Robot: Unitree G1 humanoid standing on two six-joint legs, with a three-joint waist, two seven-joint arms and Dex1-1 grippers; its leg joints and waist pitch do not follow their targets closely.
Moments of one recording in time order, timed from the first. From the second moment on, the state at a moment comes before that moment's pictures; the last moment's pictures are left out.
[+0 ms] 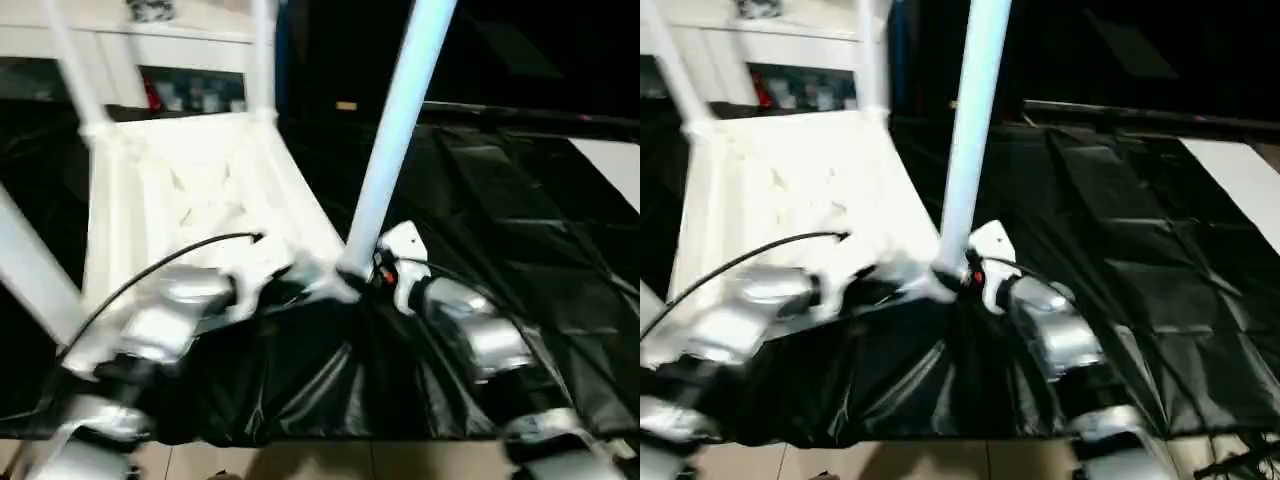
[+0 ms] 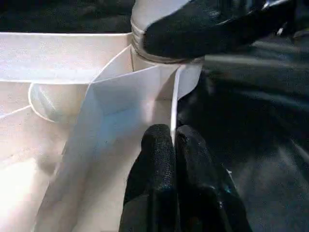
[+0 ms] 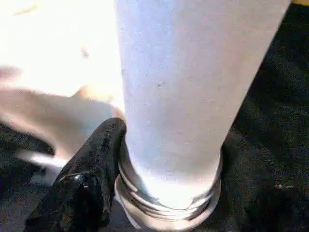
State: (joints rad) left arm -0.52 0.27 -0.24 0.42 0.05 0.30 -0.80; right arm -0.52 -0.04 0.11 0.60 0.07 0.15 0.36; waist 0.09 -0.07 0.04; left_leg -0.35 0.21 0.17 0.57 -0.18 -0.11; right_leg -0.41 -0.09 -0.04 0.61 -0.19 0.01
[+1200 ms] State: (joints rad) left arm -0.43 0.56 -0.27 0.32 -0.09 0.16 -1.35; right arm -0.45 -0.39 0.28 0.43 0.17 0.13 1.26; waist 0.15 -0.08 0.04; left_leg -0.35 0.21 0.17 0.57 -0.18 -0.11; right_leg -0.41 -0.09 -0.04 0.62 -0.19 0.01
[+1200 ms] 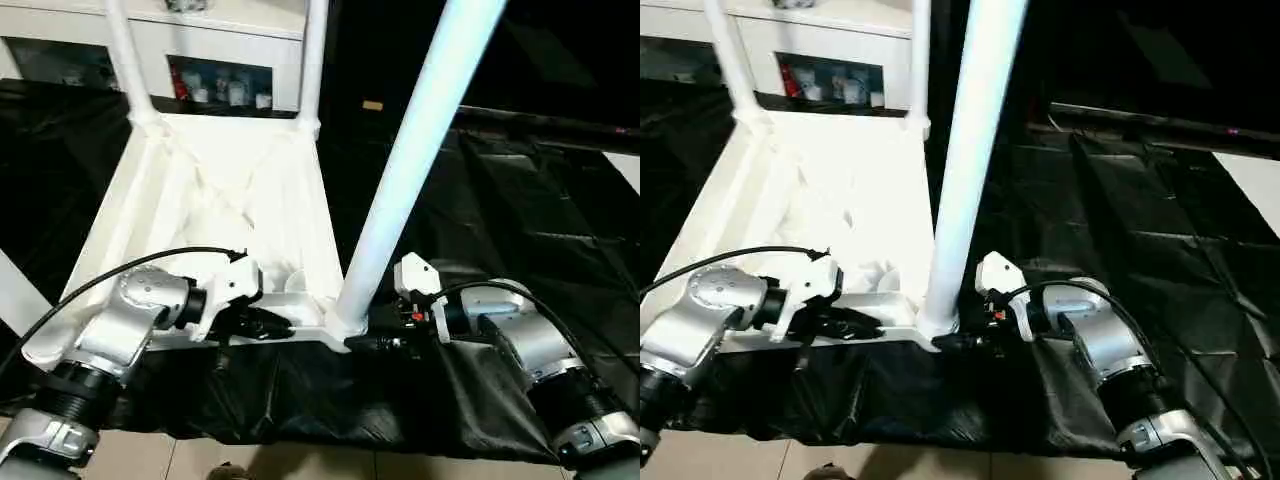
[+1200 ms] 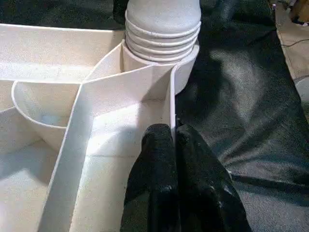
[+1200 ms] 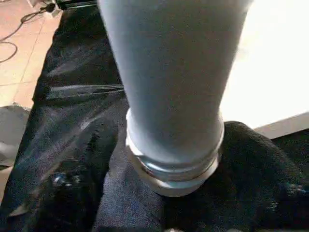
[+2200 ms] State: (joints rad) left arm -0.42 0.57 -0.28 0.32 -0.08 0.12 -1.35; right arm -0.43 -0.32 0.28 0.39 0.17 0.11 1.21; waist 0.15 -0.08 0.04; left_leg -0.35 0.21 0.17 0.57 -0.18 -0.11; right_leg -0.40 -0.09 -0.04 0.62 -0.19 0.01
